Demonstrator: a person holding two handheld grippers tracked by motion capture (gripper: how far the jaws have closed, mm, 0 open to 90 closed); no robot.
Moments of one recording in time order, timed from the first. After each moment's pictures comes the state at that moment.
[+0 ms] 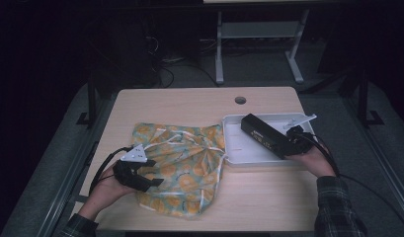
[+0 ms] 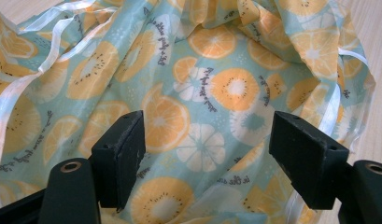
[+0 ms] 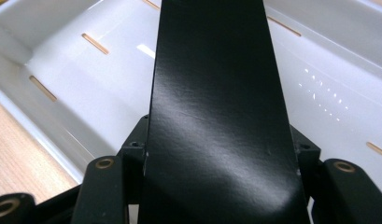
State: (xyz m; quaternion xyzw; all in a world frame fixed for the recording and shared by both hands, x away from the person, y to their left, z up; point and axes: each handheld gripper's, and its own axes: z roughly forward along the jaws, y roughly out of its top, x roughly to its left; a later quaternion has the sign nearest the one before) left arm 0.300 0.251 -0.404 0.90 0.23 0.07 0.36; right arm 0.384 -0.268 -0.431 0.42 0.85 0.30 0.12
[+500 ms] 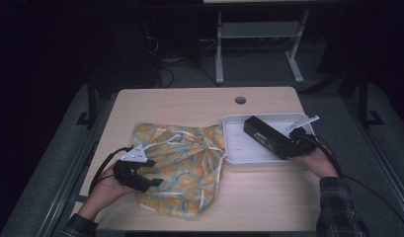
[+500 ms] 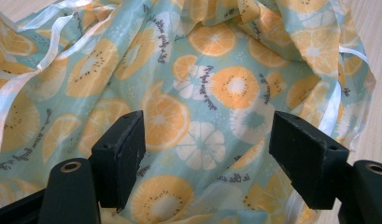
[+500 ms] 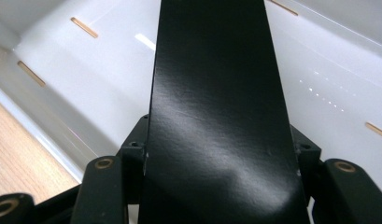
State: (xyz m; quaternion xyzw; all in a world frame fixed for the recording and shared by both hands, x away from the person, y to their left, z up) left arm 0.301 0.252 -0.405 0.90 0.23 0.07 0.35; right arm 0.383 -0.277 -0.437 0.43 0.85 0.29 0.11
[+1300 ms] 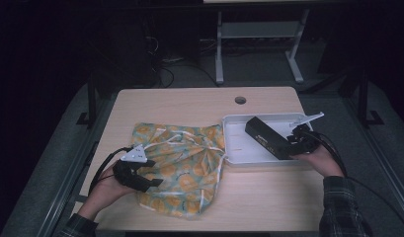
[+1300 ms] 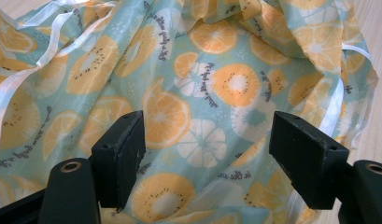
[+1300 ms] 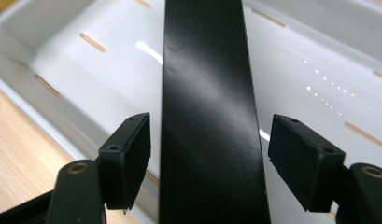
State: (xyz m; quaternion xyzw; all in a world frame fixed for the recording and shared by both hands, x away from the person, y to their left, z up) left arm 0.300 0.252 -0.405 0.91 0.23 0.07 0.35; right arm 0.380 -0.280 -0.419 0.44 0.84 0.30 0.11
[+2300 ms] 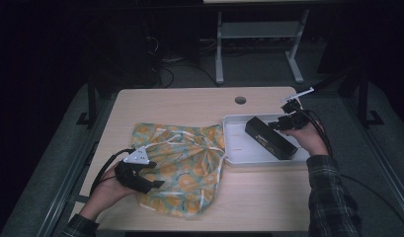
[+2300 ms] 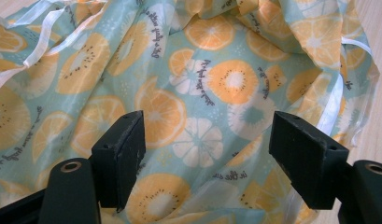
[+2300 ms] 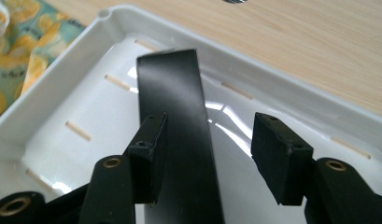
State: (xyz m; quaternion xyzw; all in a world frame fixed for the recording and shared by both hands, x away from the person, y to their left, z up) left arm 0.299 0.248 -0.407 0.91 0.22 0.07 0.34; right arm 0.434 -0.253 -0.381 0.49 0.81 0.30 0.12
